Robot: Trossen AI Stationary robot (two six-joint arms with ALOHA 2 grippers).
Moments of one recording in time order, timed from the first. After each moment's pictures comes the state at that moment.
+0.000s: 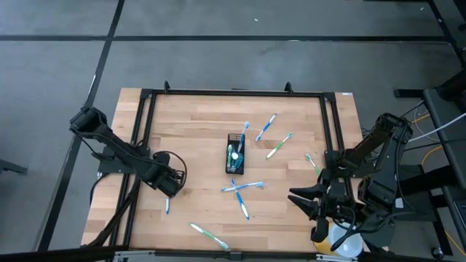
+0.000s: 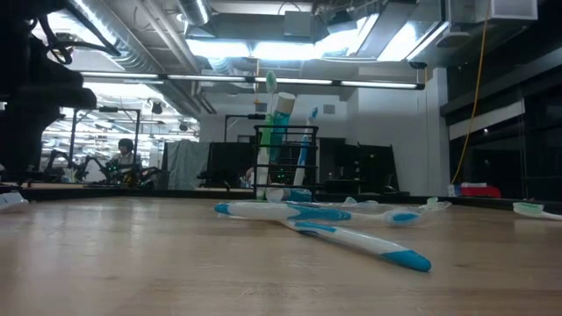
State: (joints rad) left arm -0.58 1.38 0.74 -1.06 -0.19 -2.06; right arm 1.06 1.42 1.39 -0.33 1.32 0.70
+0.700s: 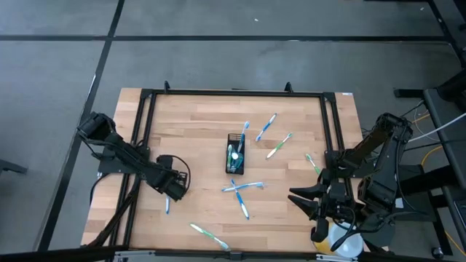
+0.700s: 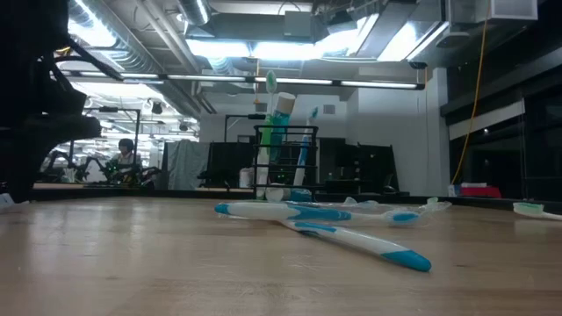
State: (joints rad) left arm -0.57 1.52 0.74 -1.01 -0.22 -2.08; right arm 1.06 1.42 1.39 -0.33 1.32 0.69
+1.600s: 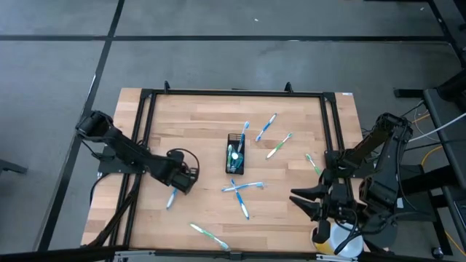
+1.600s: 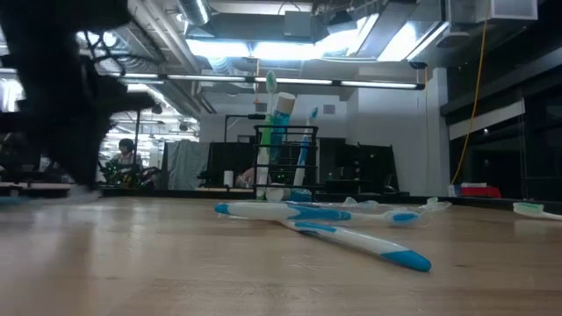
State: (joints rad) left arm -0.45 1.47 0.74 -0.77 -0.39 -1.90; right arm 1.07 1.41 1.39 -0.33 1.33 0.67
